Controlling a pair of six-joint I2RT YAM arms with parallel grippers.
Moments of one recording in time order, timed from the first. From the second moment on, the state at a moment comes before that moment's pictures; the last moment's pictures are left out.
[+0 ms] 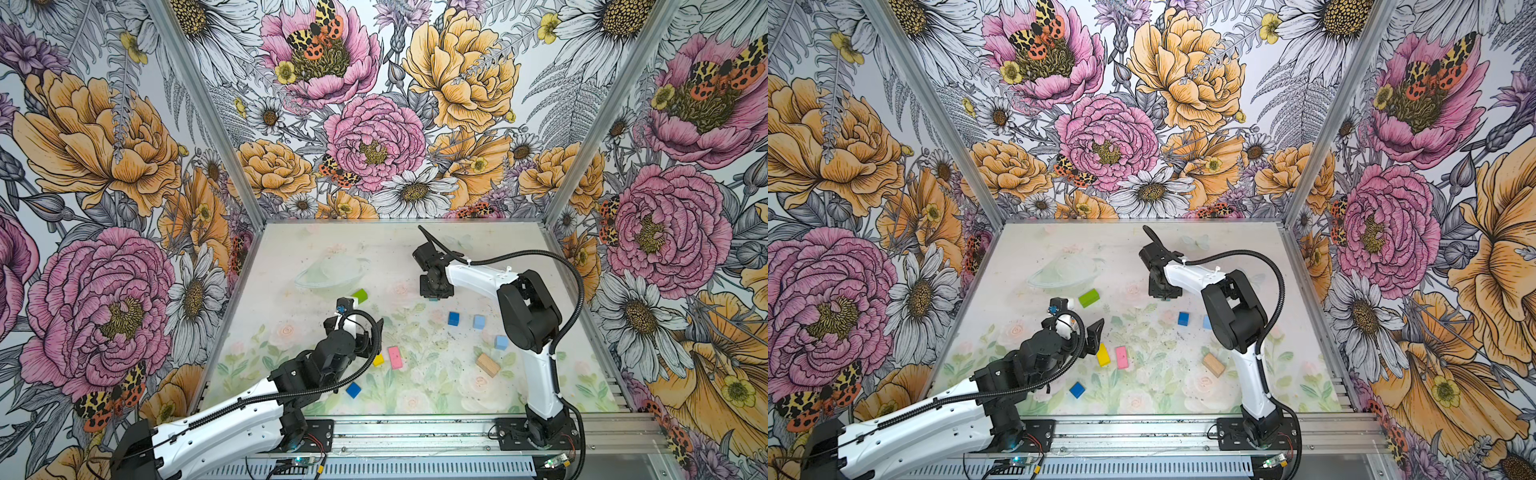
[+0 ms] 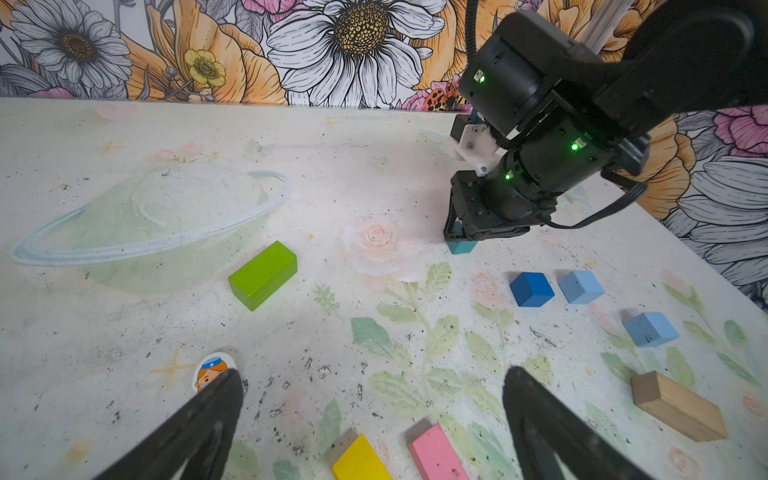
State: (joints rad) left arm -0.97 0.75 0.43 -0.10 -0.55 -0.44; right arm 0.55 2.12 1.58 -0.78 0.16 0.56
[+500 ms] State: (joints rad) left arm -0.96 0.85 0.47 -0.07 -0.52 -0.43; right arm 0.55 2.09 1.59 -0.77 0.16 0.49
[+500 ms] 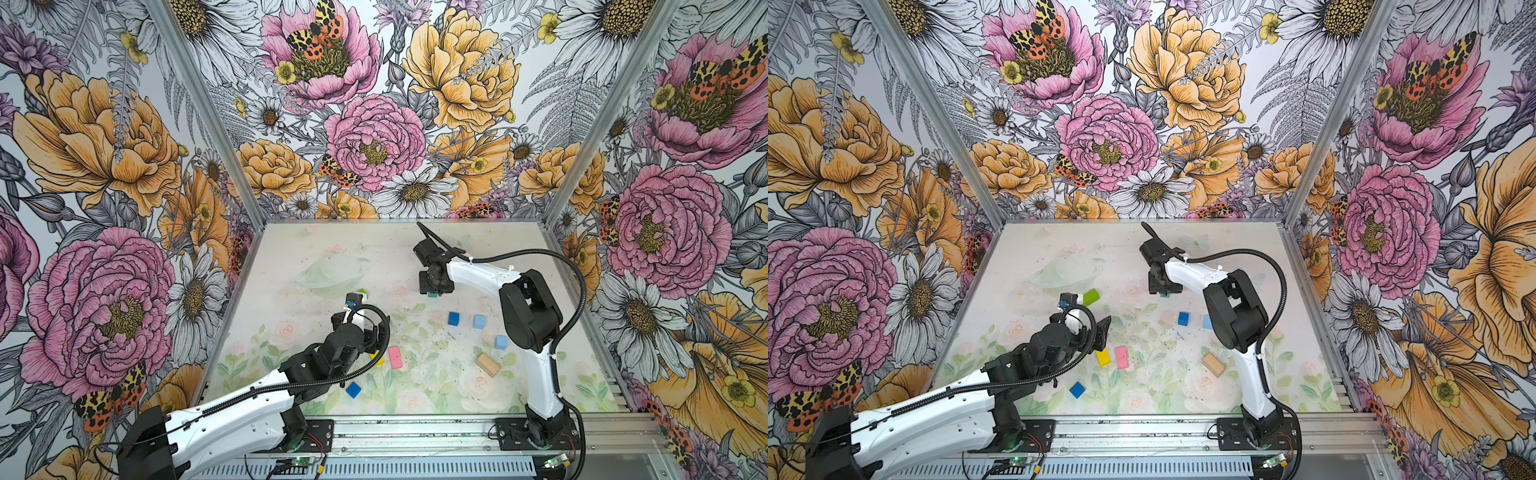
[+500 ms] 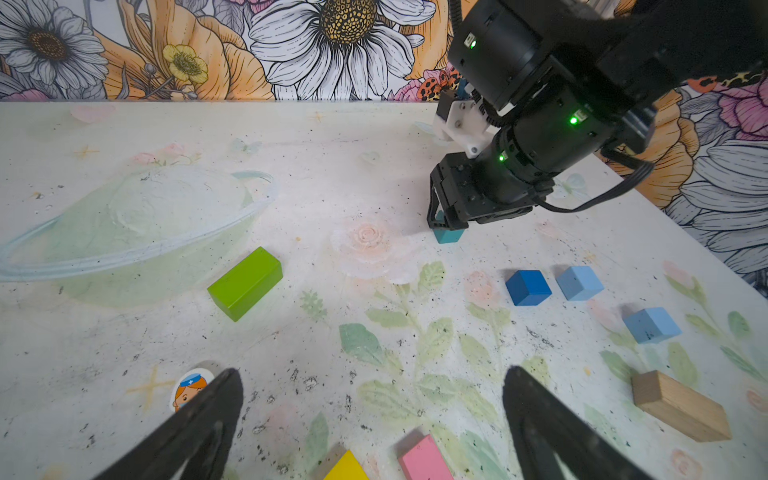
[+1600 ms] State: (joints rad) left arm -1.12 0.73 0.44 -0.06 -0.53 -0.51; right arm 0.57 1.56 1.03 -0.70 0.17 0.60
